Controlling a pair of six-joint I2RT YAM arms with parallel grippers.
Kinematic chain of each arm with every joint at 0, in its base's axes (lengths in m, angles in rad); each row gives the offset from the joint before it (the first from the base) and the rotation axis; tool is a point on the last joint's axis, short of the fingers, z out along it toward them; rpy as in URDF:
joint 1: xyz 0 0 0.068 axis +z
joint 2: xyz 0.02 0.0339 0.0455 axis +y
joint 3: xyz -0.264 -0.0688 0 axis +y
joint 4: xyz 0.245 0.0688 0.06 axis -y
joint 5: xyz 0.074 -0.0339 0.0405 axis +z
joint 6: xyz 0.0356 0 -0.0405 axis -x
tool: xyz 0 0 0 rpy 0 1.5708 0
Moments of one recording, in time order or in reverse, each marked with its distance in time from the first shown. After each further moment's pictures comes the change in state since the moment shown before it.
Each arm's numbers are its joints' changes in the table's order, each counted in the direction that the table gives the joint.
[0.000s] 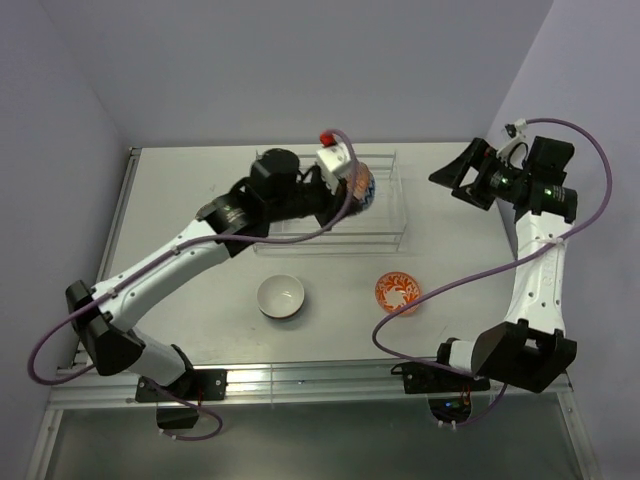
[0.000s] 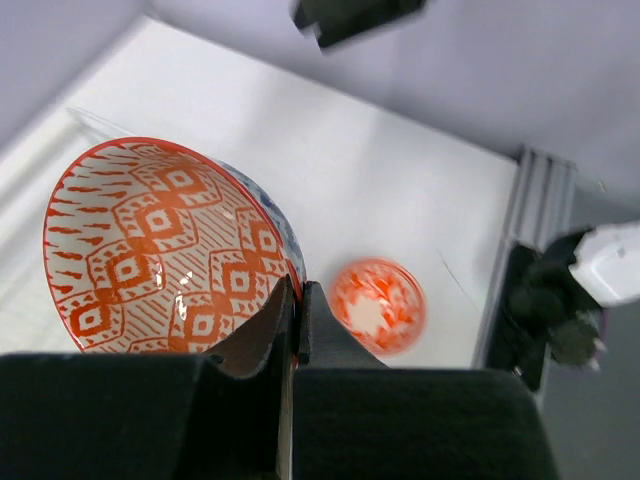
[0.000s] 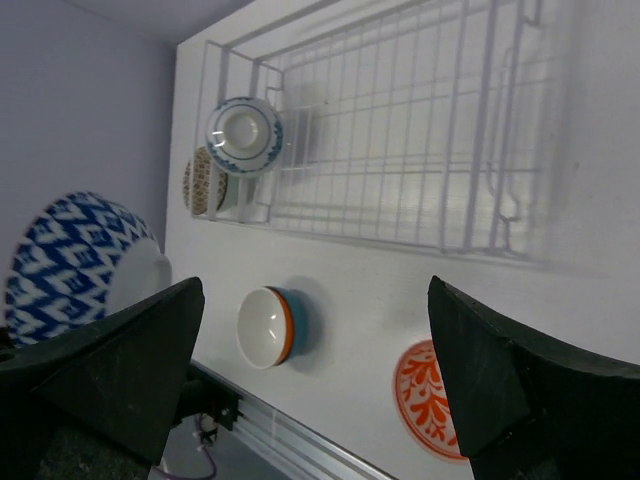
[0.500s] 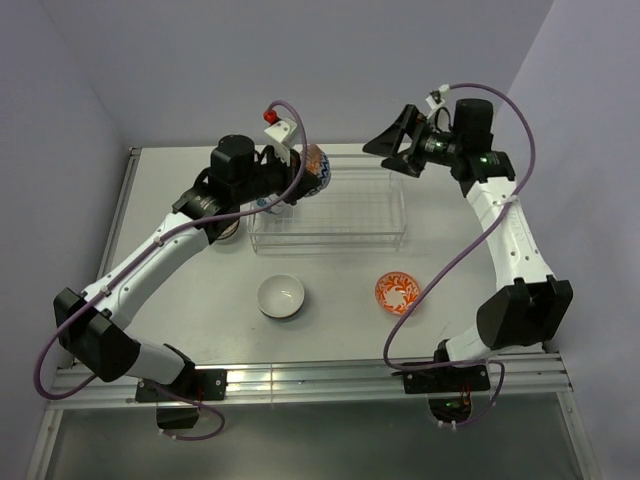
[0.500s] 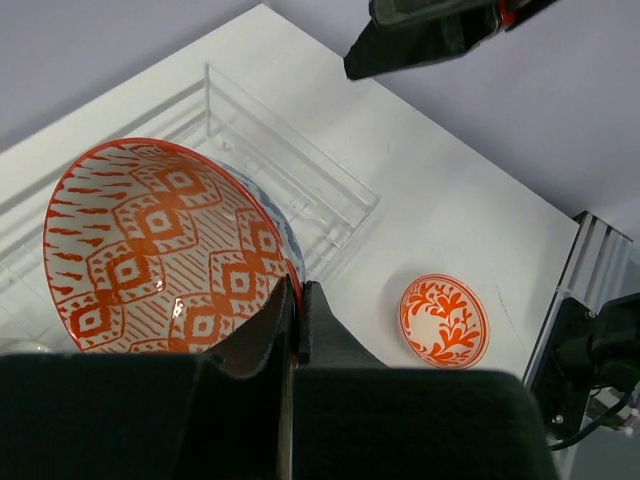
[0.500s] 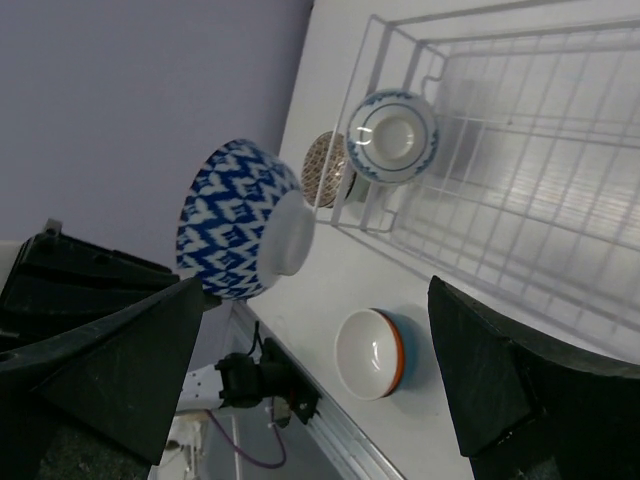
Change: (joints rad) left arm 0.268 -0.069 0.134 0.116 -0.062 0.111; right arm 0.389 0.215 -0.141 0.322 -0.019 -0.332
